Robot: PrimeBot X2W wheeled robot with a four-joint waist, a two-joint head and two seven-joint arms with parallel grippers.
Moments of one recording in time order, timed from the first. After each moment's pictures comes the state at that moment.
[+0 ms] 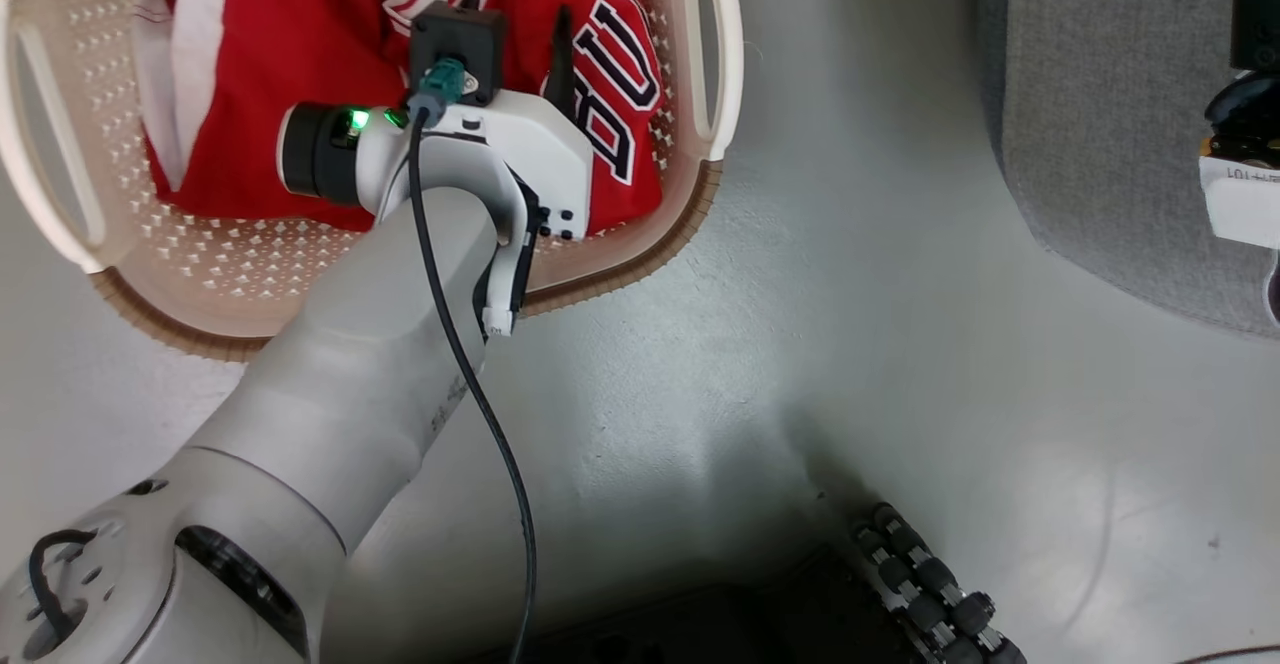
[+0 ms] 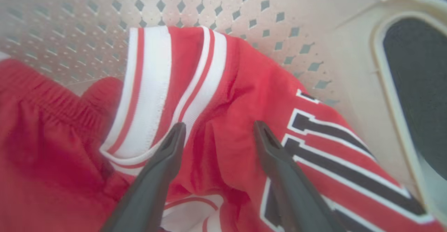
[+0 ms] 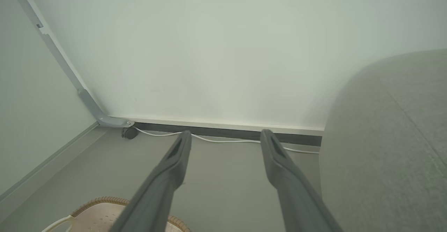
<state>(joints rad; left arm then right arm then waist) -1.13 0.05 -1.05 0.94 -0.95 0.33 -0.26 -0.78 -0.43 0.29 -0.19 0.67 0.12 -0.26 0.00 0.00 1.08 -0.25</state>
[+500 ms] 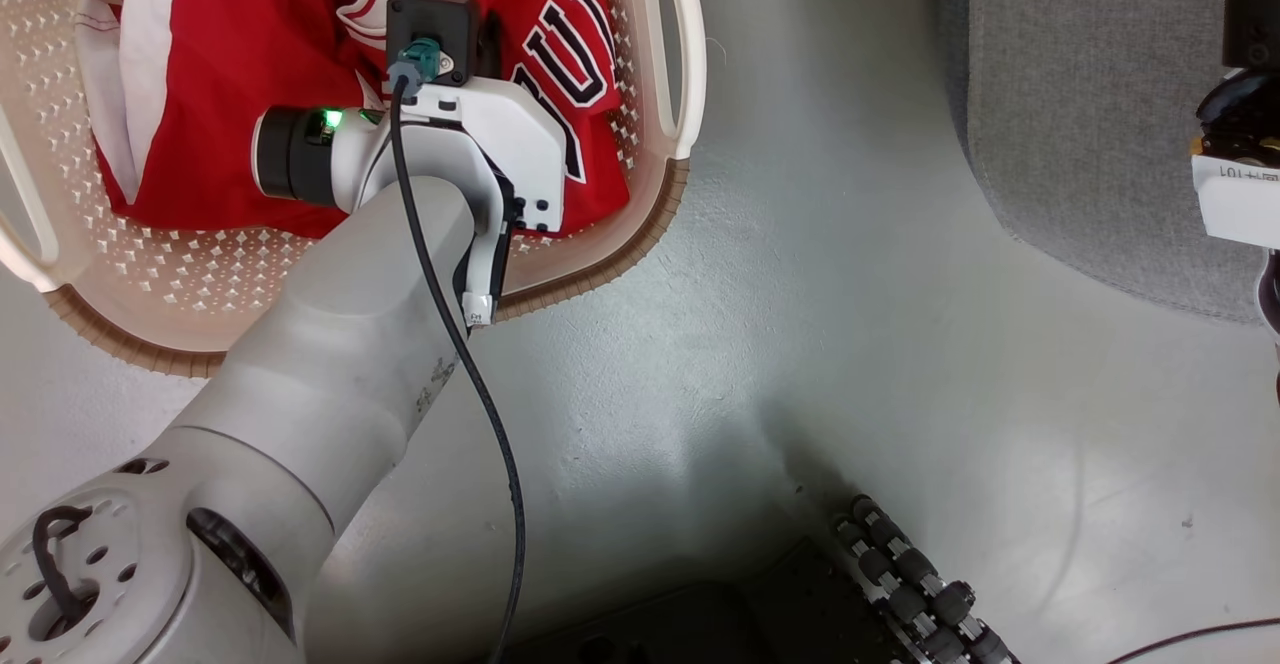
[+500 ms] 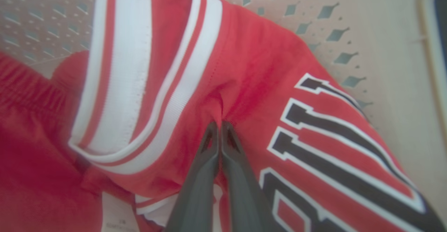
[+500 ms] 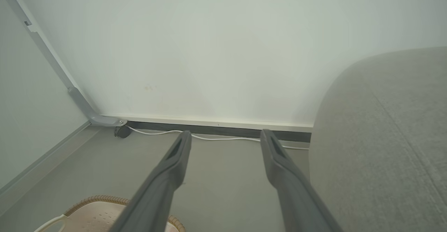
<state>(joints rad) -1.18 0.05 -1.20 1.04 -1.12 0.33 -0.21 -0.78 -0.41 0.29 -0.18 0.68 0.12 -0.26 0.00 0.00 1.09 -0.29</state>
